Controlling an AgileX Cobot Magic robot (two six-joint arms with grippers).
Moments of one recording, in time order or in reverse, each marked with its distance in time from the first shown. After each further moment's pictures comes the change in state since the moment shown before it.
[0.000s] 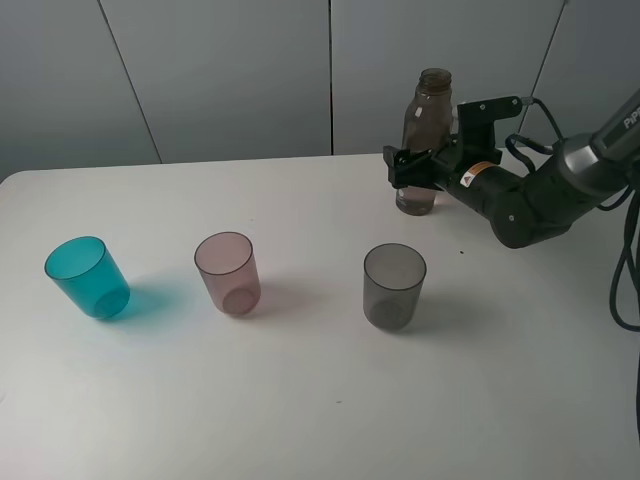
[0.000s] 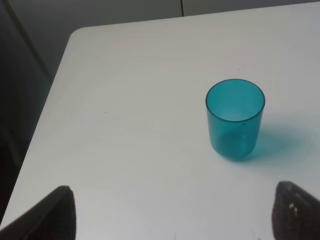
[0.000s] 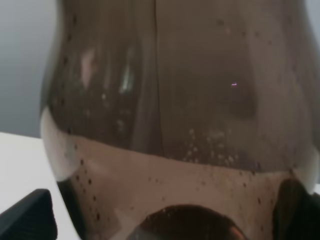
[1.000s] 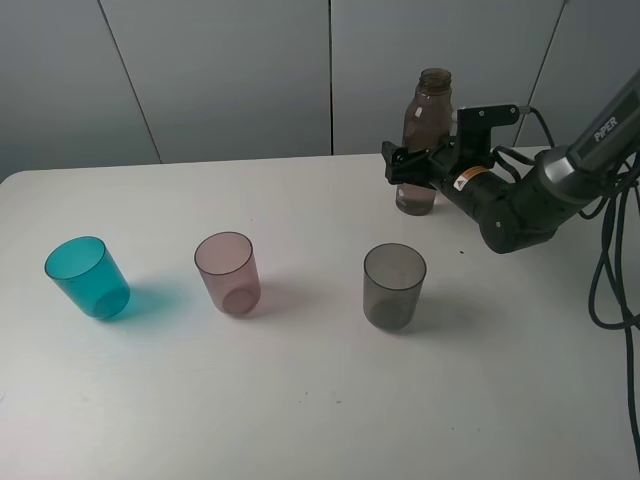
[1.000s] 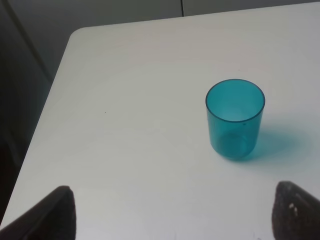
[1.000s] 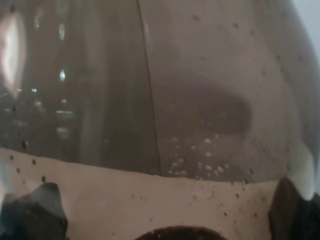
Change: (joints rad) left arm 0.000 0.000 0.000 0.000 0.000 0.000; right arm 0.000 0.083 -0.056 0.024 -0.091 0.038
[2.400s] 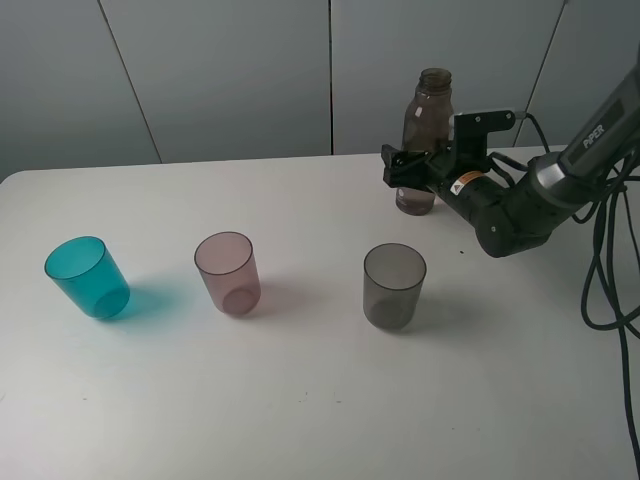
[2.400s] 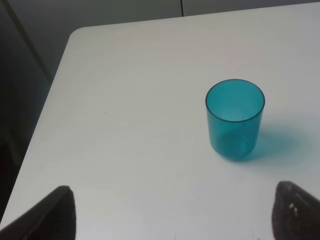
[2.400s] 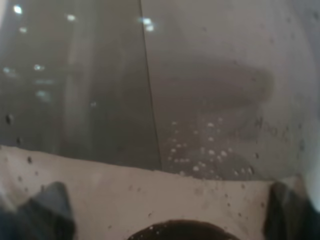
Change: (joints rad) left arm 0.000 0.000 0.000 0.000 0.000 -0.004; right arm 0.000 0.039 -0.021 -0.002 -0.027 0.000
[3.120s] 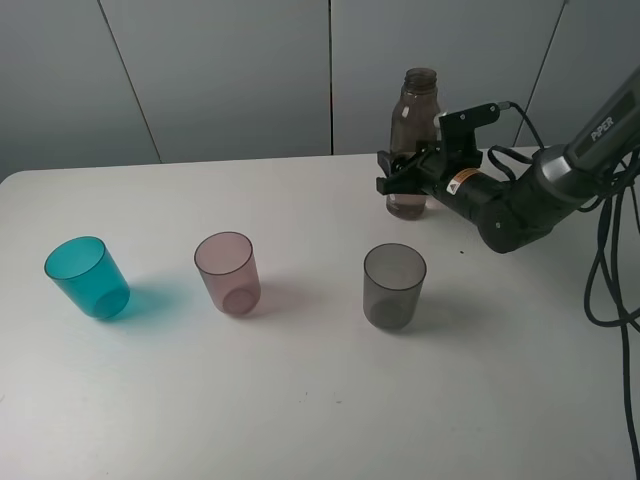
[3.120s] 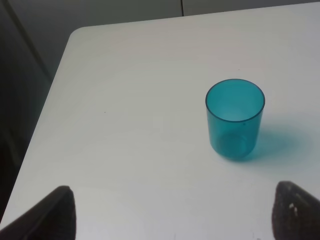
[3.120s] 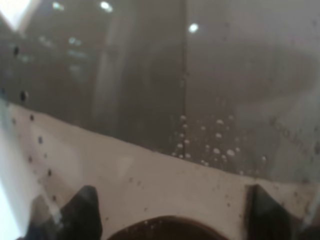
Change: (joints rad) left arm 0.000 0.000 0.000 0.000 0.000 0.000; right arm 0.002 -0.045 0.000 -0.121 0.085 -0.073
